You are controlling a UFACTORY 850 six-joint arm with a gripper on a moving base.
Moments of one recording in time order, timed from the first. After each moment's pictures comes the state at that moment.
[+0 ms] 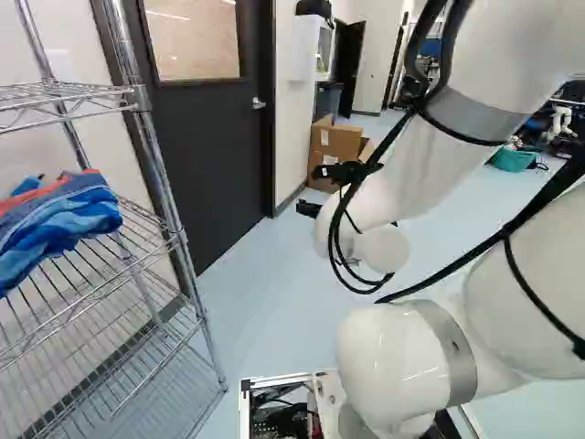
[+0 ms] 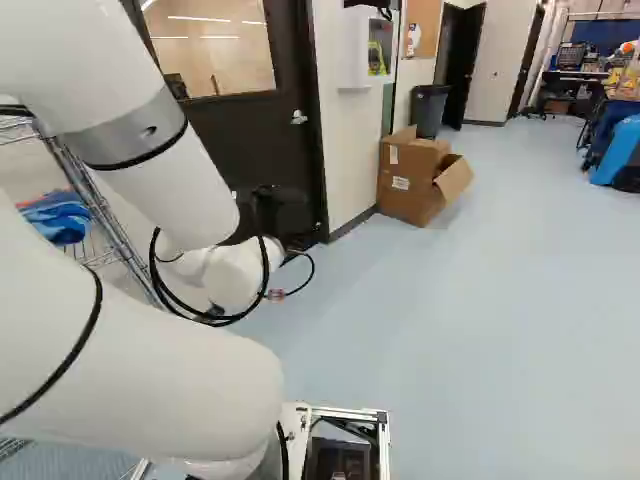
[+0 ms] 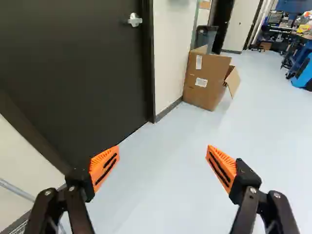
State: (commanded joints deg) arm 0.0 16.0 -5.0 0.0 50.0 0.0
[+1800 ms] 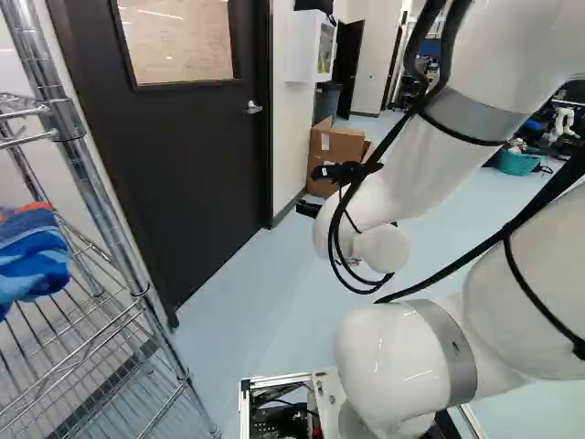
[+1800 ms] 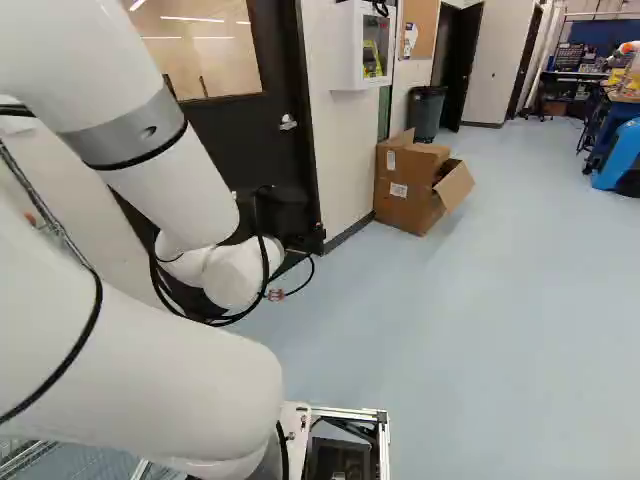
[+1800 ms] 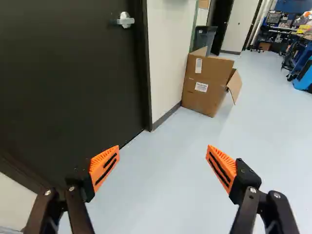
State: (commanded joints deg) arm 0.0 16.0 -5.0 0.0 50.0 0.0
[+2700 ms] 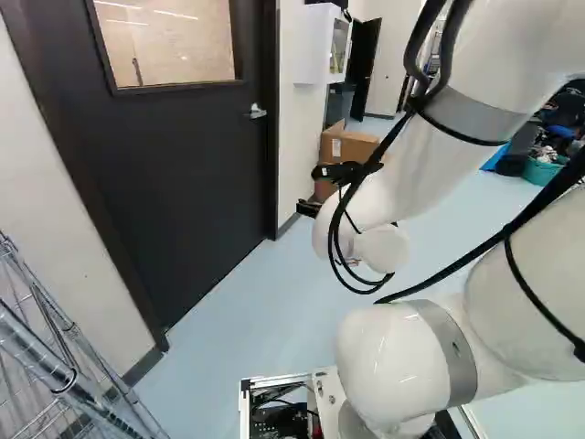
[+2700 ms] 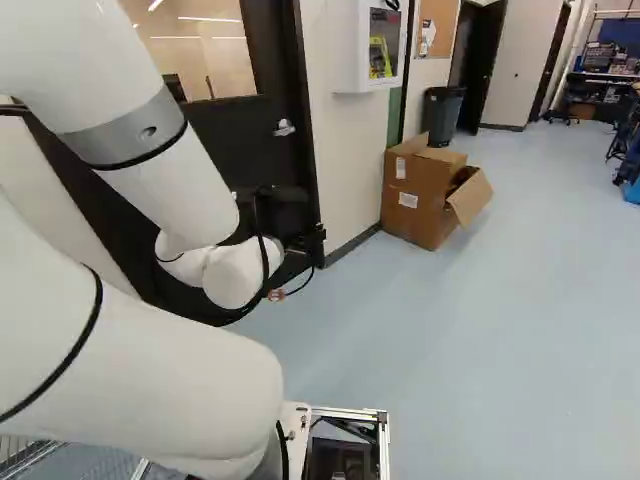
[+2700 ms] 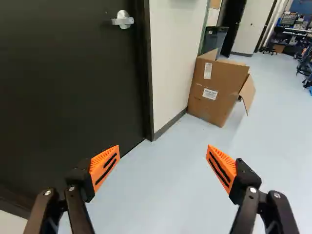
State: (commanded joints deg) arm 0.0 16.0 -5.0 0.0 50.0 0.0
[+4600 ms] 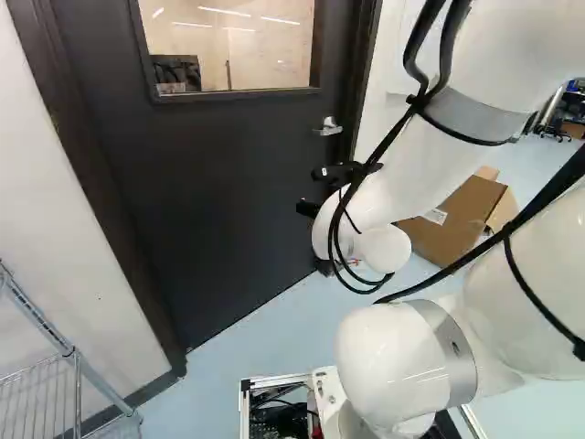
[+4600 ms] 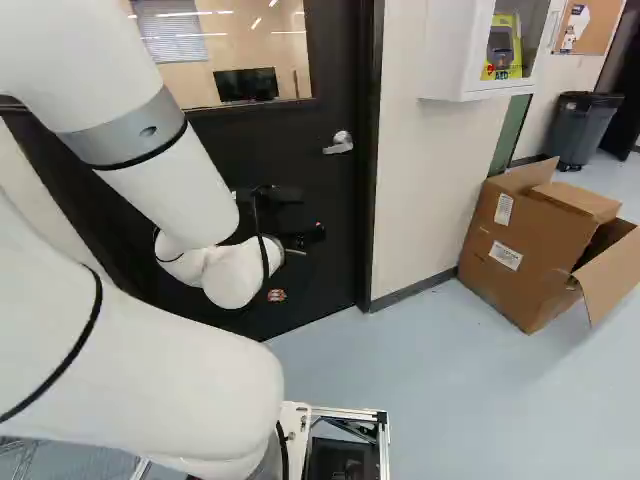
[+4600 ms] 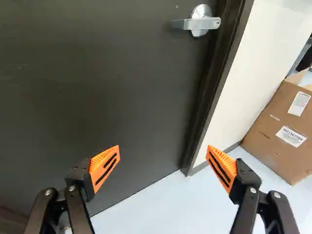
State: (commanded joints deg) arm 0.0 16.0 -5.0 0.0 50.0 0.0
